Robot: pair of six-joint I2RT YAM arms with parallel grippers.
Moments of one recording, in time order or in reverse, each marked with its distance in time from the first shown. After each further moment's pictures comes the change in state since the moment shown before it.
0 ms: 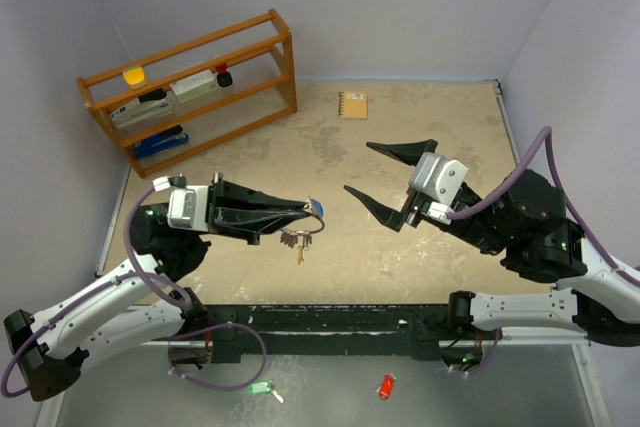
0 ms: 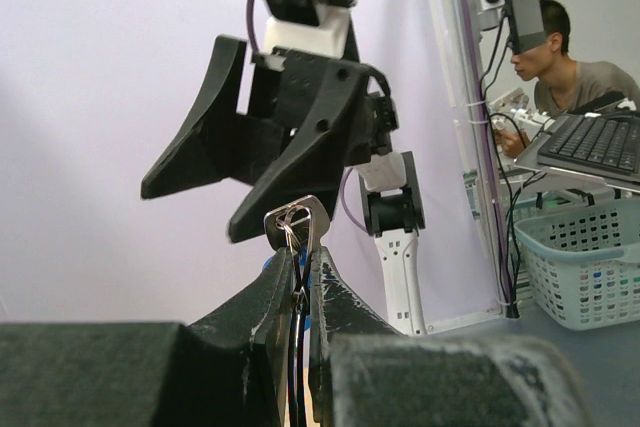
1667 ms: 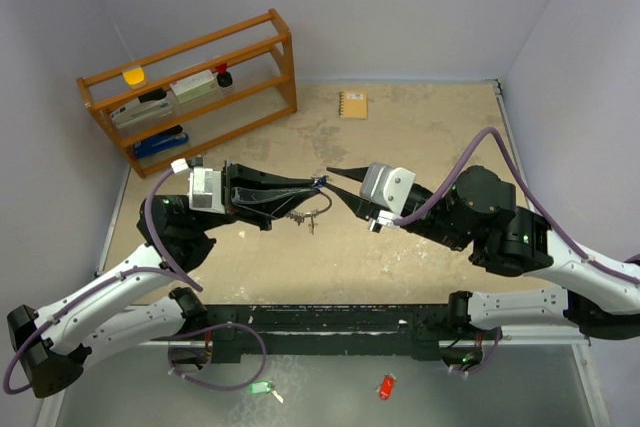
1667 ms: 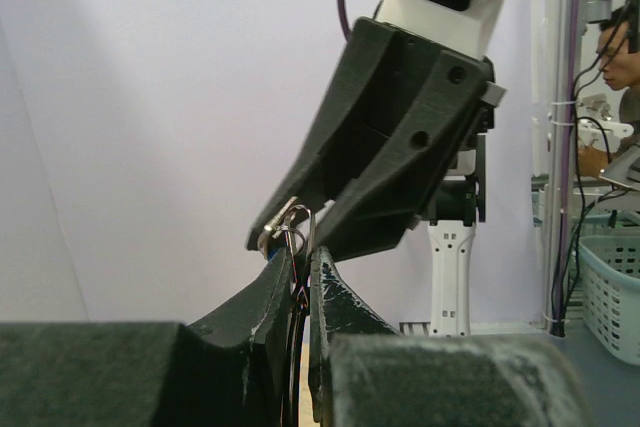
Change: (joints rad) left arm 0.006 0.029 0.016 -0.099 -0.142 0.034; right arm 0.007 0.090 -0.006 0.013 -0.038 -0.029
